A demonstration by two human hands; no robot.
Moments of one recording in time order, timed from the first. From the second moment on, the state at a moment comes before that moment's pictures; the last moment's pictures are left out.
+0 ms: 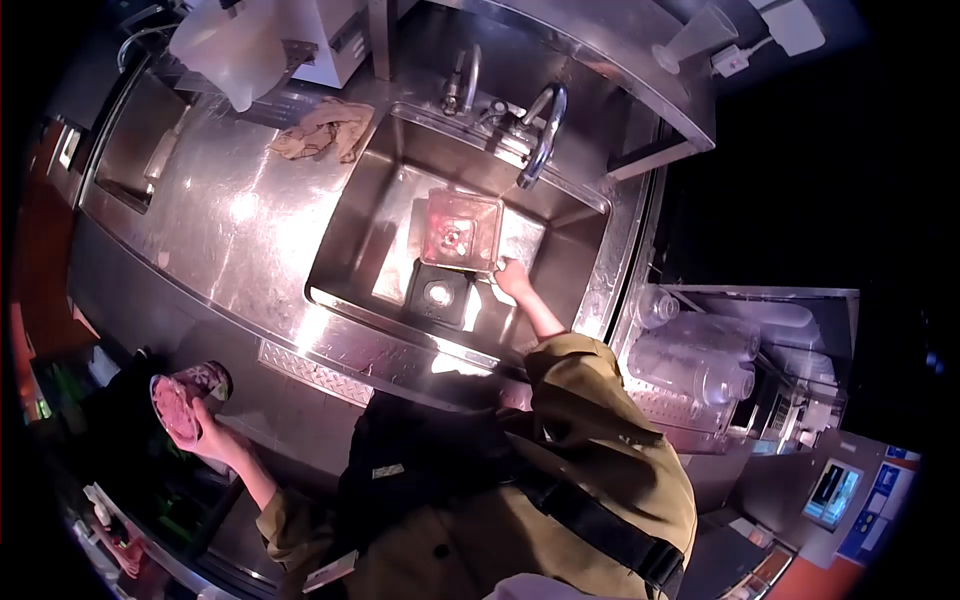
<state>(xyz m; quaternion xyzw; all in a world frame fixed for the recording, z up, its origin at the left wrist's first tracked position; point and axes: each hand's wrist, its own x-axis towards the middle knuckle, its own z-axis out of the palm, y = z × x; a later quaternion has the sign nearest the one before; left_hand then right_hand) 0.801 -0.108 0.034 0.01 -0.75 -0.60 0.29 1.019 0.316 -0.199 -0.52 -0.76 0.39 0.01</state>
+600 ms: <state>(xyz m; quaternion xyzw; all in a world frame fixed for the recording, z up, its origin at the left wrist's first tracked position) 0.910 -0.324 0.047 0.29 -0.71 -0.44 0.47 1.008 0.429 -0.030 -0.06 -0.97 -0.13 0.18</state>
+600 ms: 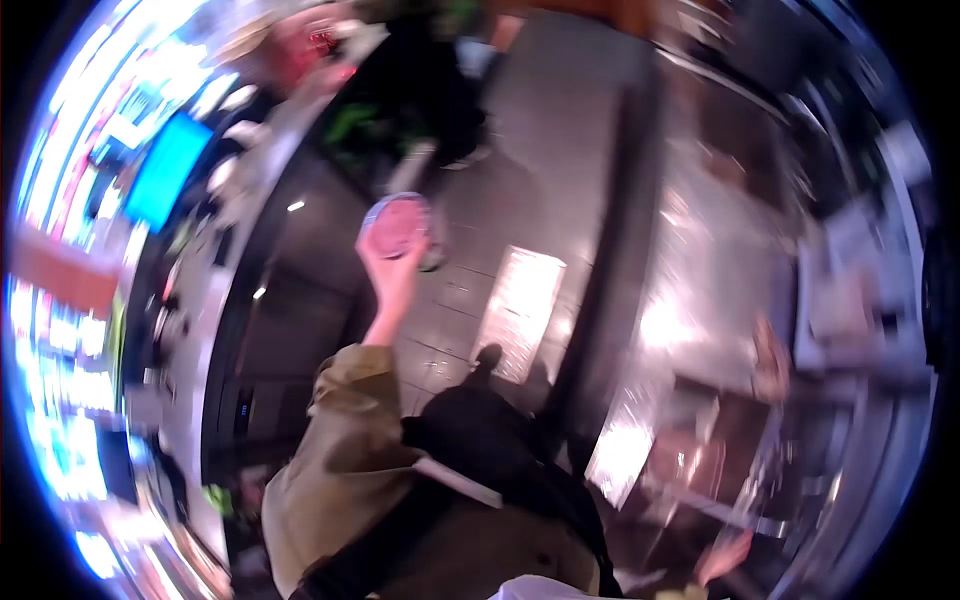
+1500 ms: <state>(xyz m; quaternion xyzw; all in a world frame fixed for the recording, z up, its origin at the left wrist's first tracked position) 0.838 -0.931 -0.038 0.32 -0.78 -0.19 0.51 1.008 0.063 0.006 -0.33 -0.94 -0.01 -0.07</state>
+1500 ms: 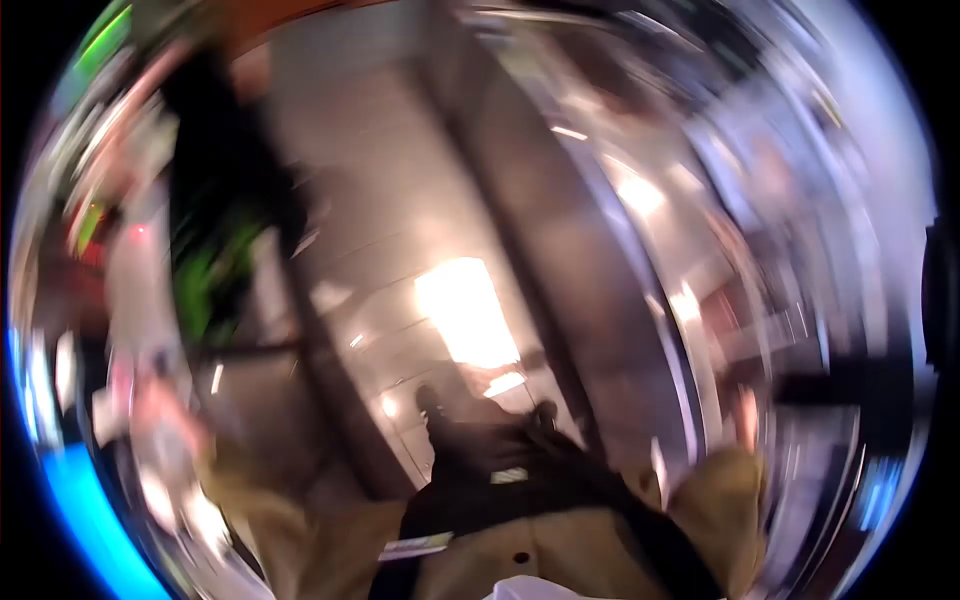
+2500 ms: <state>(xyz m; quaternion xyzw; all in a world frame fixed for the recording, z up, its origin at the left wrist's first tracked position) 0.906 0.252 -0.156 -0.15 -0.59 -0.60 -0.52 0.969 0.471 -0.066 -0.43 -0.85 0.12 0.27</state>
